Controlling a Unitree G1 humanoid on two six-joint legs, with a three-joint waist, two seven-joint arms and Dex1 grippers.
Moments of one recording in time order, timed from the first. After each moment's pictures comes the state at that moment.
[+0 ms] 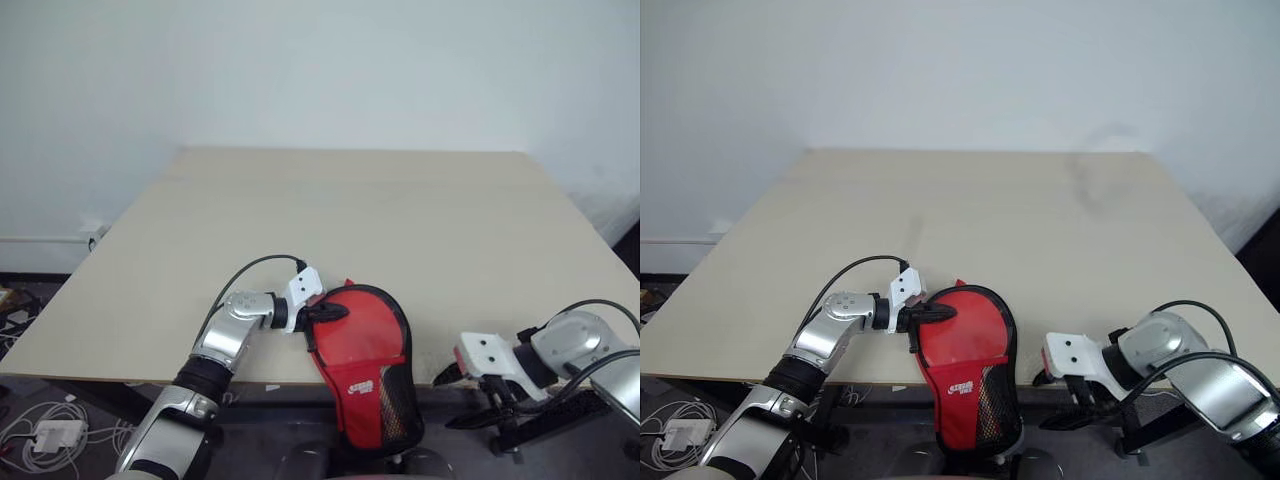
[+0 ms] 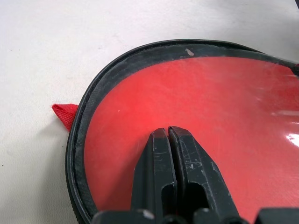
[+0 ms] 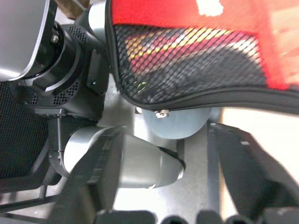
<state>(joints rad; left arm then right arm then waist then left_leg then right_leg) -0.44 0.39 -0.30 0.41 -0.13 0.13 -1.05 -0.15 -1.09 0.29 -0.51 0.34 0.54 1.34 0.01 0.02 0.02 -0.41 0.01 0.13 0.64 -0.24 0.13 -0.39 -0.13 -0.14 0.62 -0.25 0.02</state>
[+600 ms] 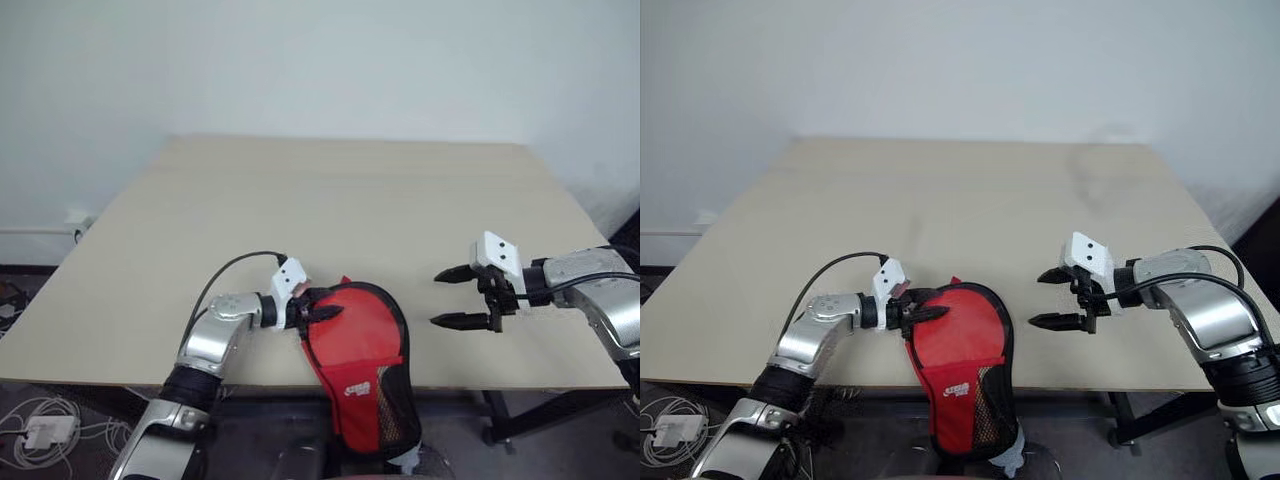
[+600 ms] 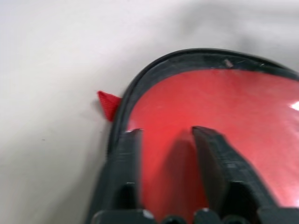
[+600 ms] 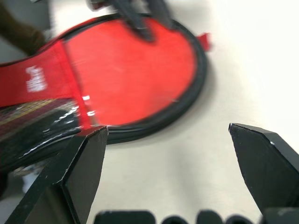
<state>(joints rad) -0.35 0.44 -0.17 0.16 -0.24 0.35 -0.98 -0.43 -0.88 0.17 -0.14 0.36 0.61 1.19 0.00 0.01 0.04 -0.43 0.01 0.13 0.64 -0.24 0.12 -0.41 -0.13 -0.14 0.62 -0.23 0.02</state>
